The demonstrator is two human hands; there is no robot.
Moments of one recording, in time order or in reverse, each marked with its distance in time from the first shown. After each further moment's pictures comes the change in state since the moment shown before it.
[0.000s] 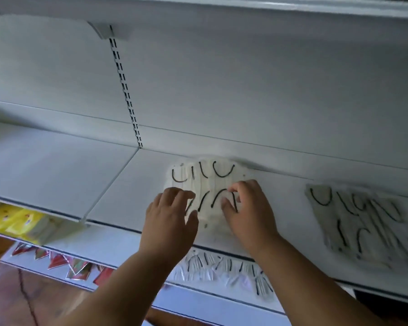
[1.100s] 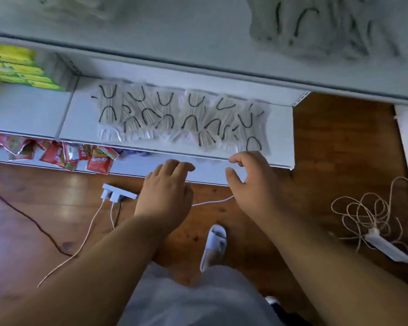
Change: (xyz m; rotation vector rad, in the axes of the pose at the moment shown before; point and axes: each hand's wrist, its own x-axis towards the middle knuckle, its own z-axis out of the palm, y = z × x) left_hand -0.238 0.121 0.191 -0.067 -0.531 -0.048; right_hand -0.277 0.222 -0.044 0.011 -0.259 0.303
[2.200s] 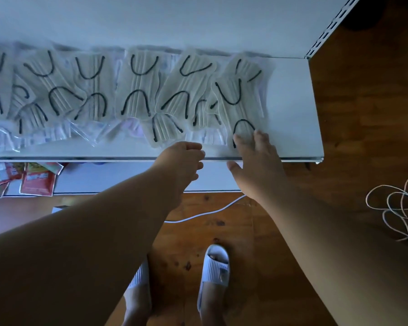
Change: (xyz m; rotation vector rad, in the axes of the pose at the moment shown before) left_hand 0.190 0.002 0.220 -0.906 -0.328 -0.735; right_hand 0.105 0.243 0.131 -0.402 -0.334 0.277
